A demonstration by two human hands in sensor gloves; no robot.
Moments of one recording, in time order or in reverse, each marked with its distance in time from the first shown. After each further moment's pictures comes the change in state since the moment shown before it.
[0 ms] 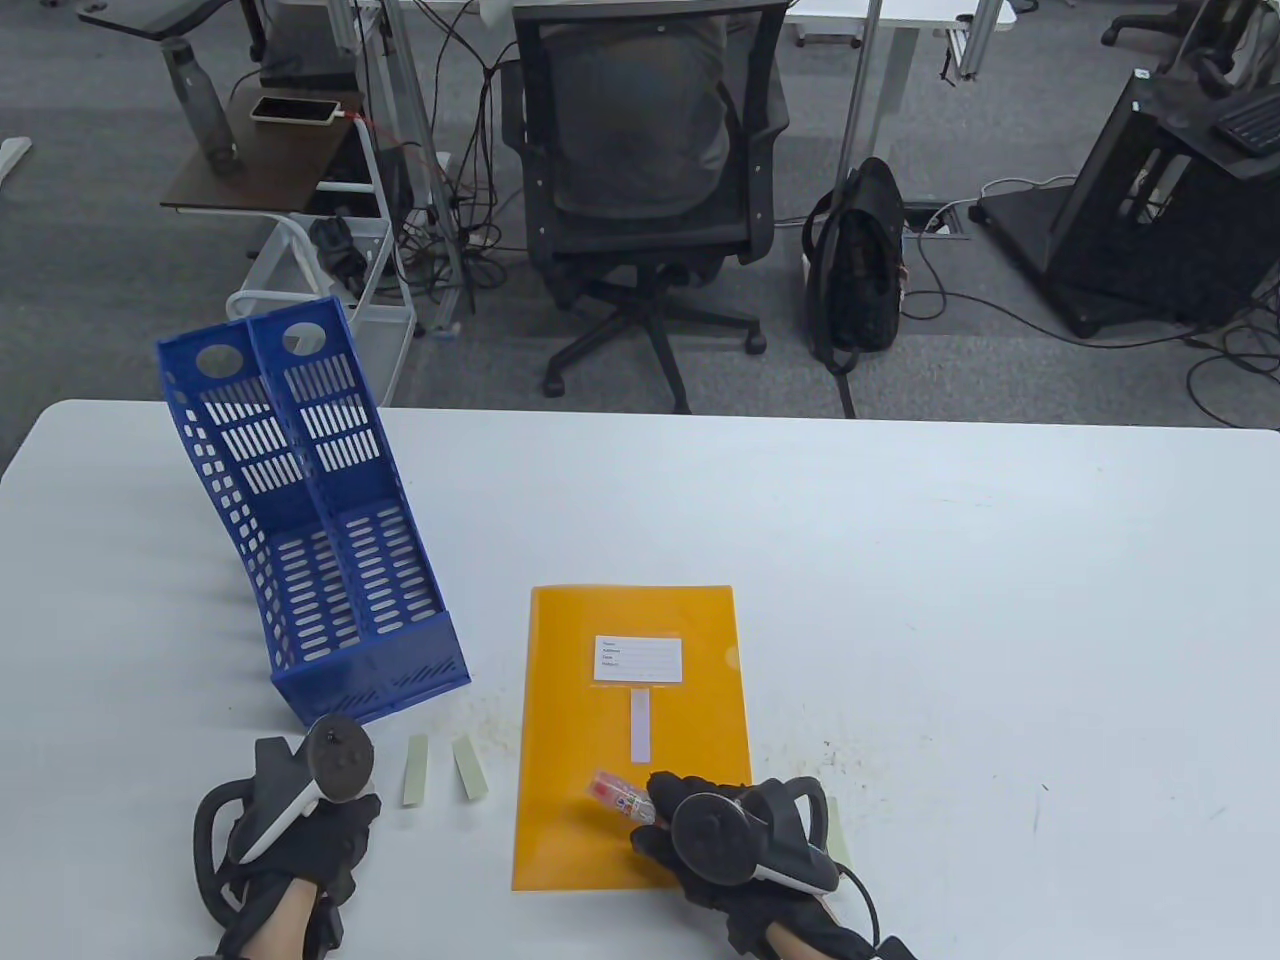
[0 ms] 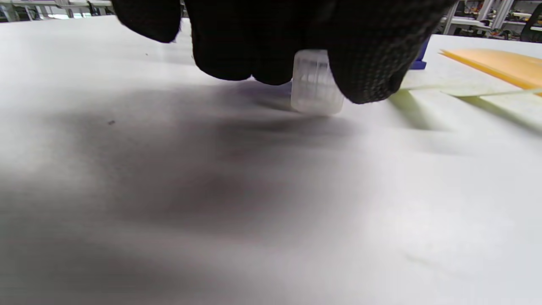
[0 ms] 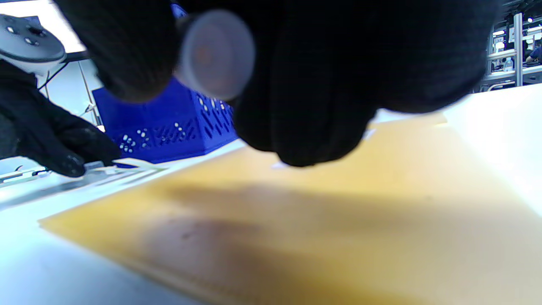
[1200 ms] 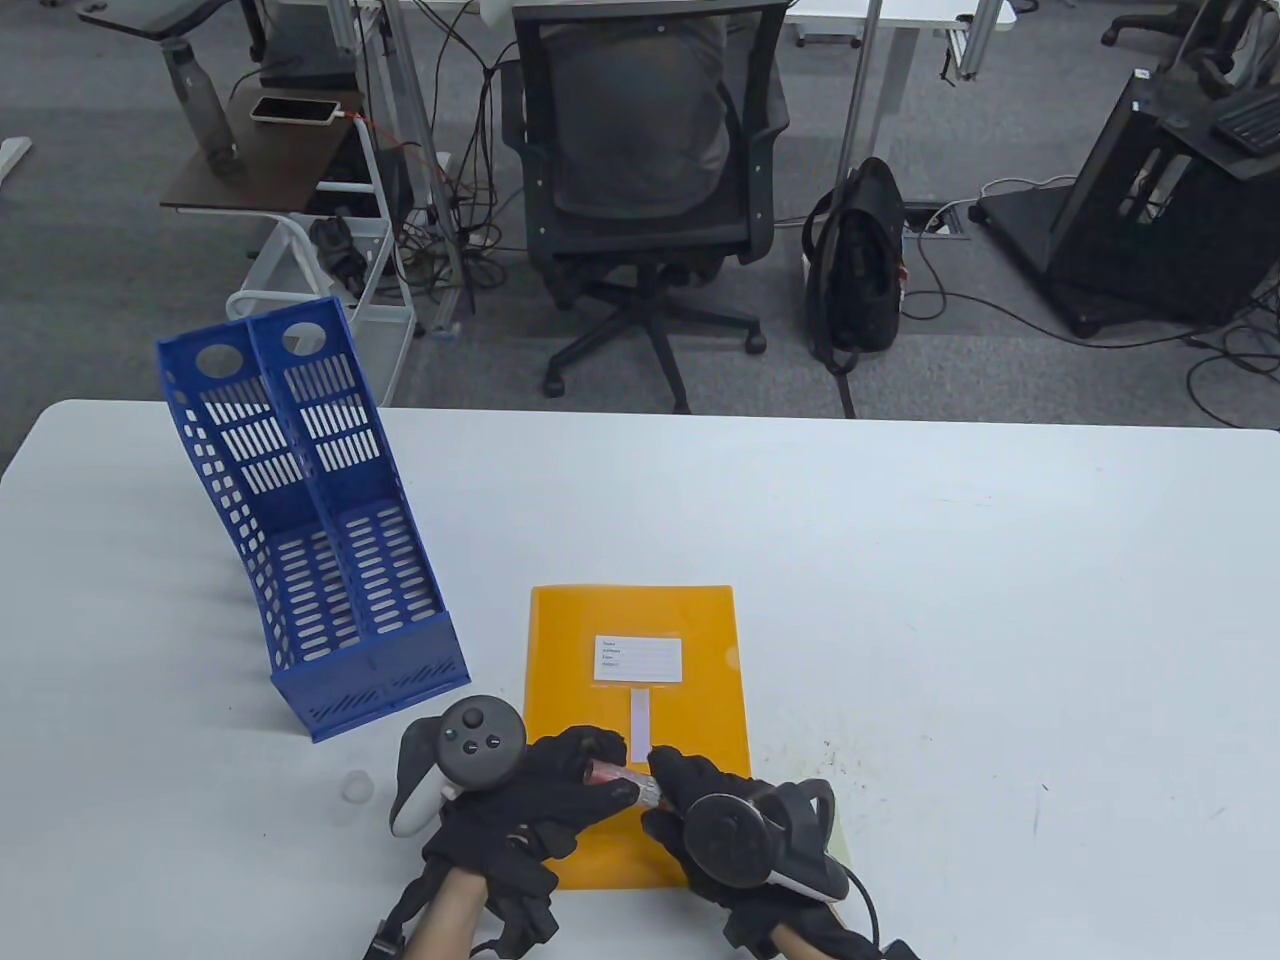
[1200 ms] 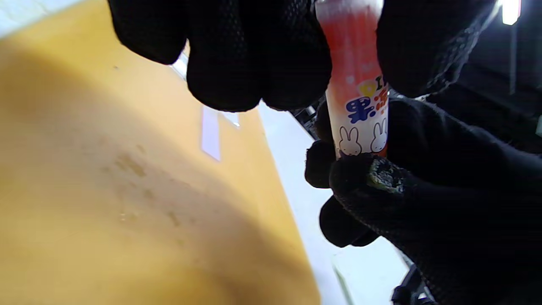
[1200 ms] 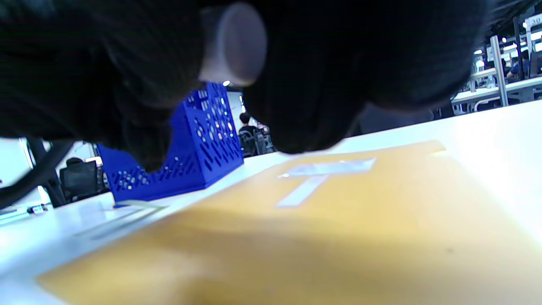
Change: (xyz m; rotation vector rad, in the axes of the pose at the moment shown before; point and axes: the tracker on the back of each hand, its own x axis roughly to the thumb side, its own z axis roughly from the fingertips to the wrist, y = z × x) left_hand 0.149 0.005 0.018 -0.096 -0.693 0.723; right_hand -0.005 -0.012 0.004 -0.103 0.026 -0.079
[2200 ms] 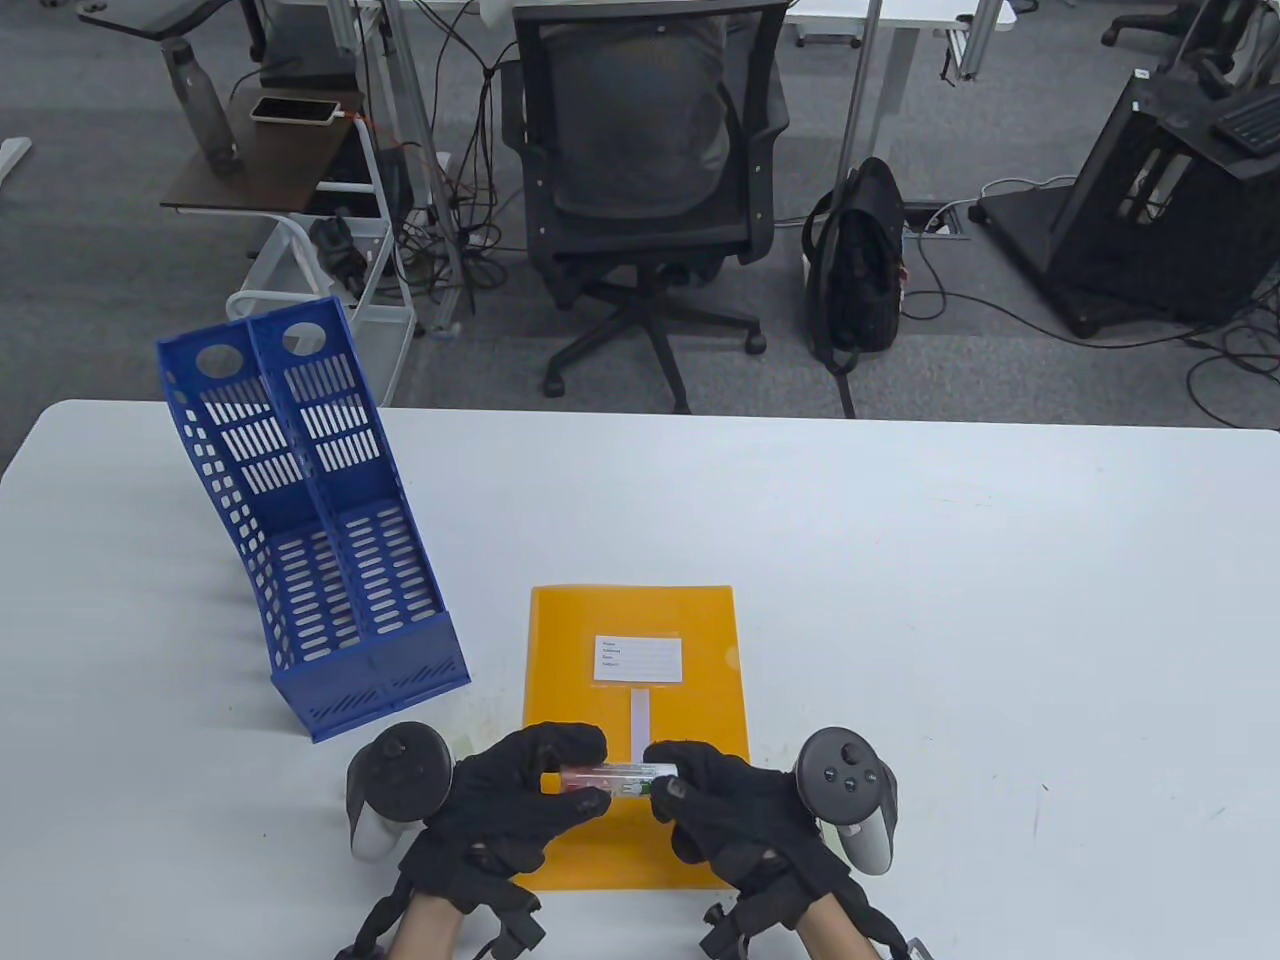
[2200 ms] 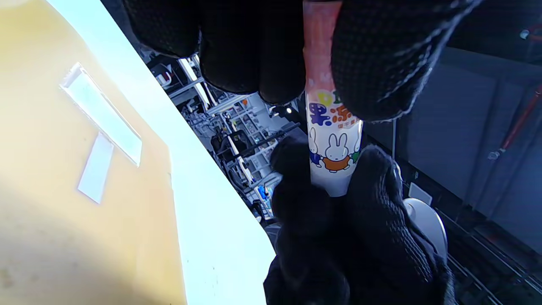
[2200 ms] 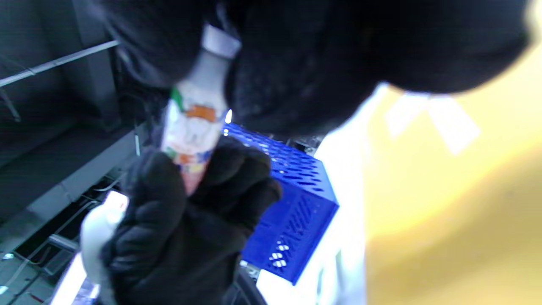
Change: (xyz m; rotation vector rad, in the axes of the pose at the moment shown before) left_hand 0.006 0.016 0.024 0.142 -0.273 0.178; right_hand -0.035 -0.005 -0.001 0.024 0.110 -0.896
